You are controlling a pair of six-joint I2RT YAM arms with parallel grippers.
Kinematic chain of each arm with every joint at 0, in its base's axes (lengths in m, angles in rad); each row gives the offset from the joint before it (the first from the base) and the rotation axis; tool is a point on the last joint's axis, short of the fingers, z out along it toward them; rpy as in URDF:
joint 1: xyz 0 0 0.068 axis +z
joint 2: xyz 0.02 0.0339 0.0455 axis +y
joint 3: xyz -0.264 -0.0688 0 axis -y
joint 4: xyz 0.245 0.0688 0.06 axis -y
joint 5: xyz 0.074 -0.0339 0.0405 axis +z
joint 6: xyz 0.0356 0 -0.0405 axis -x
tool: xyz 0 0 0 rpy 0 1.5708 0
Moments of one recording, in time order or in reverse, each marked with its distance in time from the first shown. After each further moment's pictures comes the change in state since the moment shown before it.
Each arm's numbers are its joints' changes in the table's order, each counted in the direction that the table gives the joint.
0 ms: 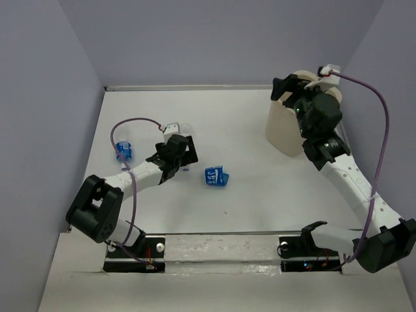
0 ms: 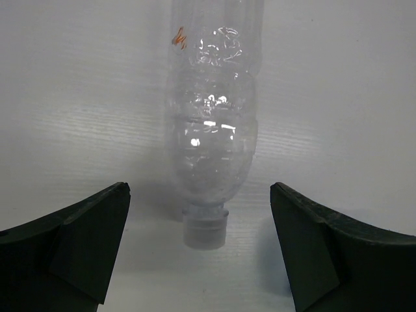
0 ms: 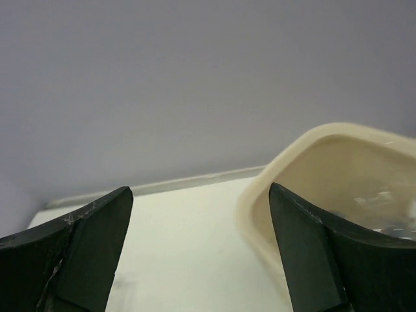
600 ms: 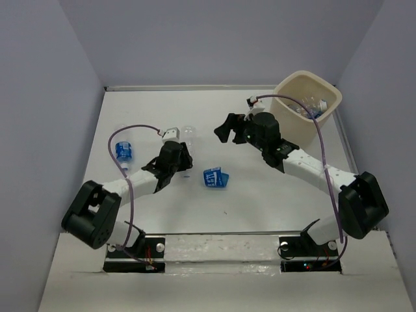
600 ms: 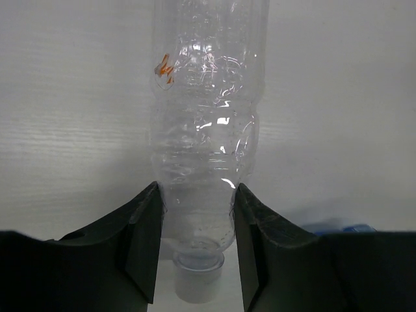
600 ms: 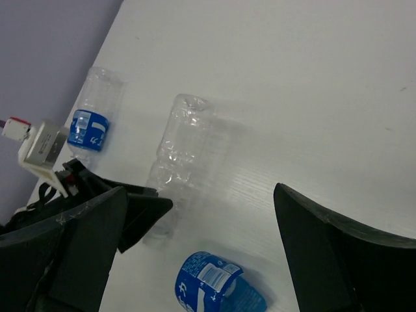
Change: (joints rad) left arm 0.055 0.103 -0.040 0.195 -0.137 -0.038; right arm 0.315 0.268 -0.198 0.050 0.340 -0.227
